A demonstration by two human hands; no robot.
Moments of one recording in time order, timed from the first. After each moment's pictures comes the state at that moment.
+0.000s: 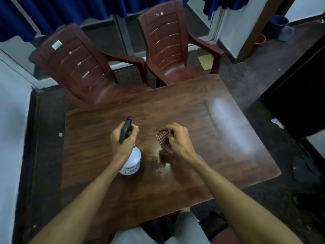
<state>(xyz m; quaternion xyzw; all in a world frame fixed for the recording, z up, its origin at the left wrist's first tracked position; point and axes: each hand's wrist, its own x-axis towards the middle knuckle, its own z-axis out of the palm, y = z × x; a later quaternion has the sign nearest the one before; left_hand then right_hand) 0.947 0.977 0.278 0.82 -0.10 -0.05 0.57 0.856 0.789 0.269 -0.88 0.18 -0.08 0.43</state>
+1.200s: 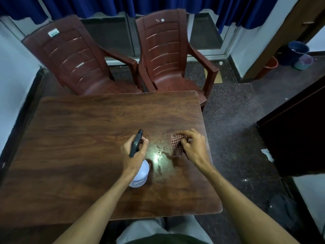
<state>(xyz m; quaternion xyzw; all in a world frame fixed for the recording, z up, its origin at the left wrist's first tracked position) 0.824 0.746 0.253 0.82 -0.02 0.00 0.57 0.784 0.522 0.261 -0.89 0.16 -0.09 0.43</state>
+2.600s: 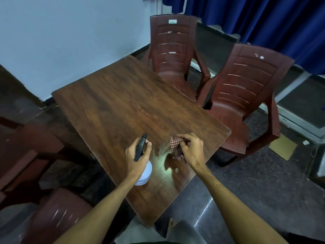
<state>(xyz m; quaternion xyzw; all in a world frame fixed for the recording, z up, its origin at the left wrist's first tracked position) 0.713 0.588 0.245 0.75 0.29 0.26 0.53 0.845 0.423 0.271 -0.88 -0.17 0.10 0.44</state>
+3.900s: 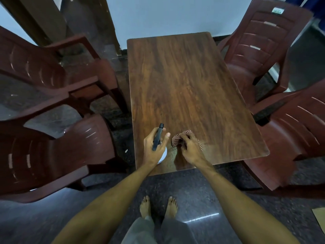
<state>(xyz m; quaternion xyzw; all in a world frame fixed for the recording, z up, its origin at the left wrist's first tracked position) 0.668 0.469 0.200 0.67 0.45 0.39 0.45 0.833 0.402 0.171 -0.80 -0.50 0.29 0.18</state>
